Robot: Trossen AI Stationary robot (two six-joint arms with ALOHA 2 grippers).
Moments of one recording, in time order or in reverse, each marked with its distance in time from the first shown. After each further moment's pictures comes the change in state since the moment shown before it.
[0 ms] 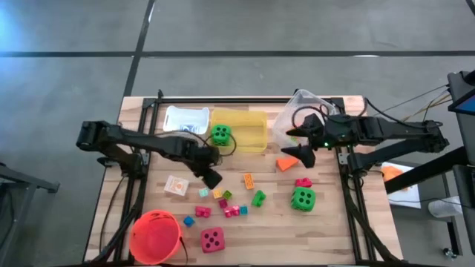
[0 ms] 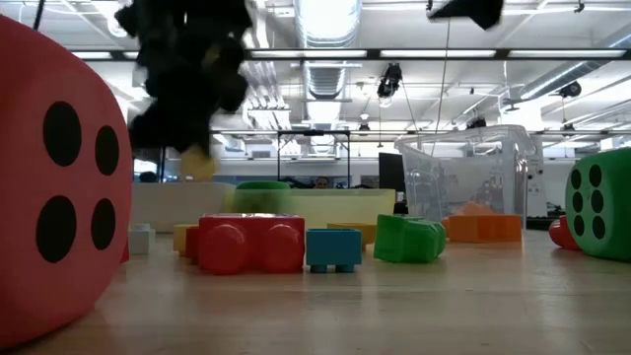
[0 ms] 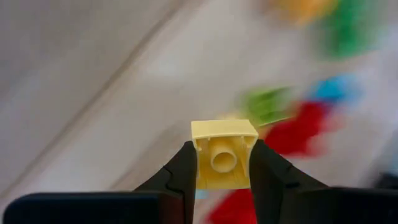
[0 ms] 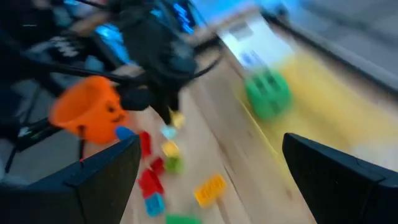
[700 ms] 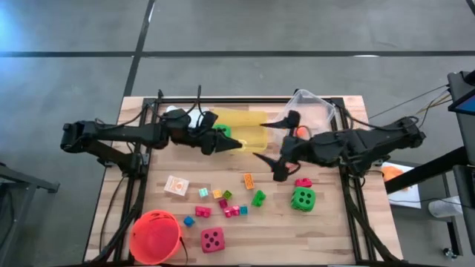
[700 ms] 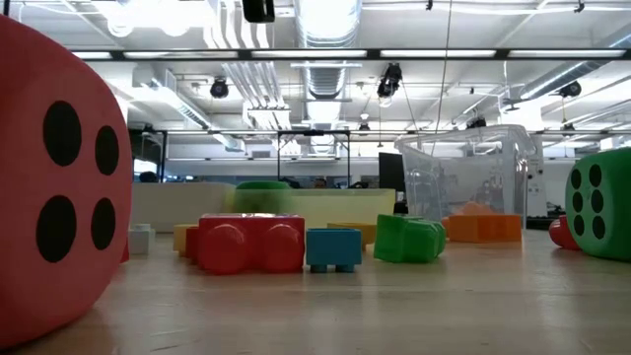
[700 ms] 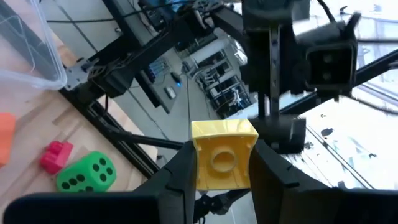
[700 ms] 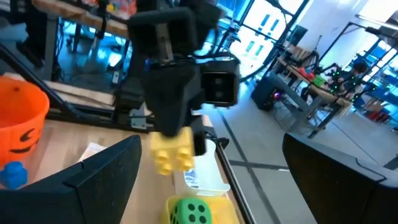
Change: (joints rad) left arm 0.087 -0.196 0.050 0.917 0.045 -0.159; right arm 0.254 0.402 0.430 0.198 0.482 -0.756
